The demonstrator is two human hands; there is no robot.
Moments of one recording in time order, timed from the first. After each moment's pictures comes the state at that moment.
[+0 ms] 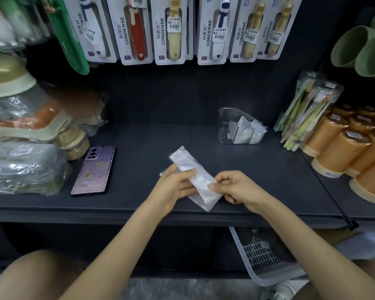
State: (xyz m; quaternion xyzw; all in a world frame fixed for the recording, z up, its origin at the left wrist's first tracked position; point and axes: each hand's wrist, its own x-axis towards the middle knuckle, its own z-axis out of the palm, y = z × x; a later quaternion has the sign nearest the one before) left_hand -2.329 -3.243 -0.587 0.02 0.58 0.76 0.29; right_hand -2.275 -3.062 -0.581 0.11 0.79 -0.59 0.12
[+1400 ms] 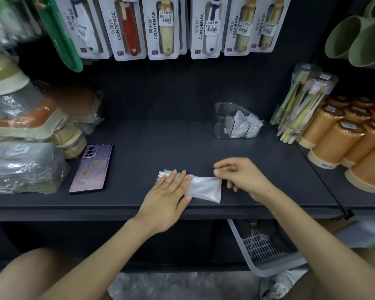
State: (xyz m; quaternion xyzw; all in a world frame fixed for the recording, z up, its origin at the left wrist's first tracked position) left_hand -2.312 -3.275 -0.632 0.38 0.92 0.10 0.03; right_hand -2.273 -3.054 -0.572 0.16 0.83 -0.53 0.02
